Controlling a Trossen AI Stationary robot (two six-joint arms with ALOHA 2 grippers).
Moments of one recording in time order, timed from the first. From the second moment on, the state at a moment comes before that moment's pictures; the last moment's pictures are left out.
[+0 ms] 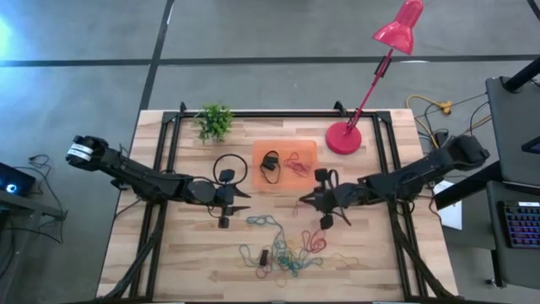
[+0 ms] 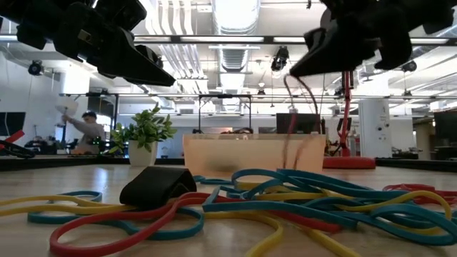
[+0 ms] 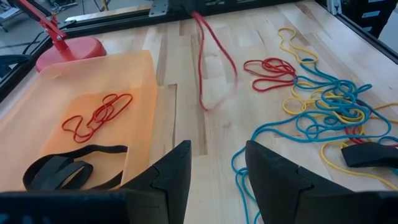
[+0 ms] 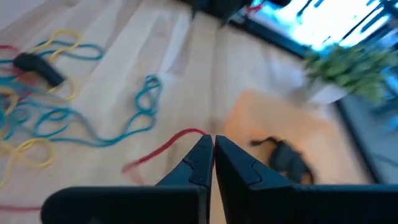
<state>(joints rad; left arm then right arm) -0.26 1.19 0.48 0.31 -0.24 0.01 0.29 1.30 0.61 0.18 0.34 -0.22</state>
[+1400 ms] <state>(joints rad) -0.26 1.19 0.48 0.31 -0.24 0.01 -0.27 1.12 0.61 0.22 0.21 -0.33</state>
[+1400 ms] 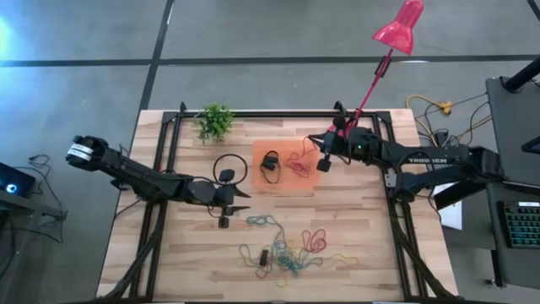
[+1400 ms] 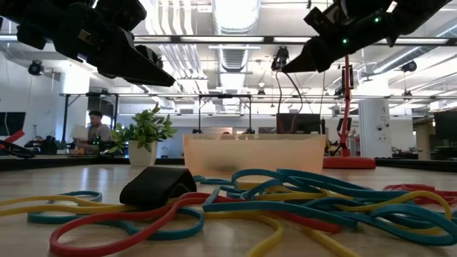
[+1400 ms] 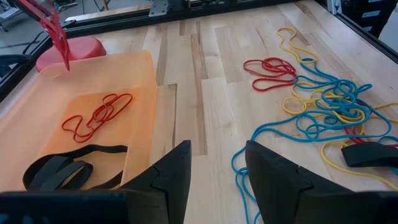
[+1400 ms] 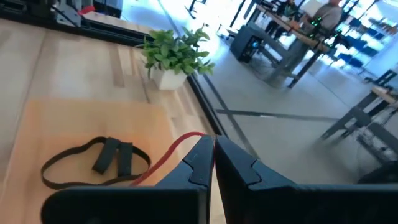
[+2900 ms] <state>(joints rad) -0.26 1.19 0.48 0.33 -0.24 0.00 -0.36 1.41 0.63 0.19 0.09 -0.19</state>
